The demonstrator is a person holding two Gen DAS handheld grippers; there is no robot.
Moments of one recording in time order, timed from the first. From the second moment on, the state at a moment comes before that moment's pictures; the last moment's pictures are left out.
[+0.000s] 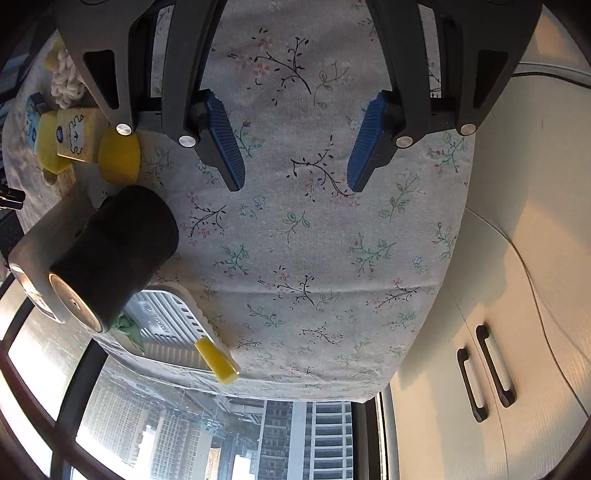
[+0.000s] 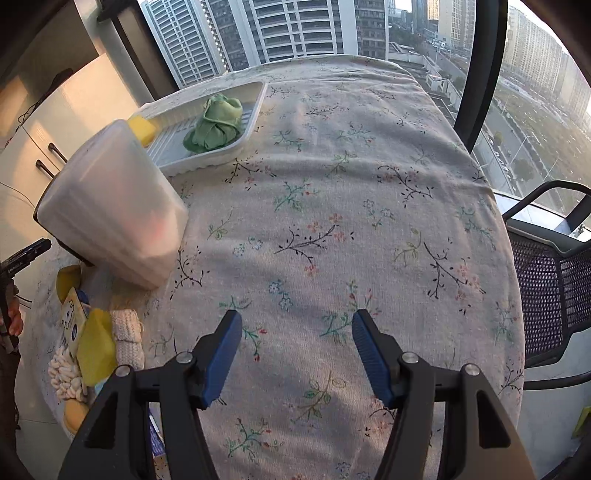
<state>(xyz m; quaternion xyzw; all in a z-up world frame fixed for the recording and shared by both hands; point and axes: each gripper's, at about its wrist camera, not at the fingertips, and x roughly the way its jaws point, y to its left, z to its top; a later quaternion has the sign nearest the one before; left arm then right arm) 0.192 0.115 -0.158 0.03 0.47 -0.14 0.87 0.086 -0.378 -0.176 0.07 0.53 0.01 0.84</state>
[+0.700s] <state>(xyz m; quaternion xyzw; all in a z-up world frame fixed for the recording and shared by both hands) 0.124 0.014 -0.155 0.04 0.48 -0.29 0.83 -0.058 -0.159 -0.157 -0.12 0.46 0.21 0.85</state>
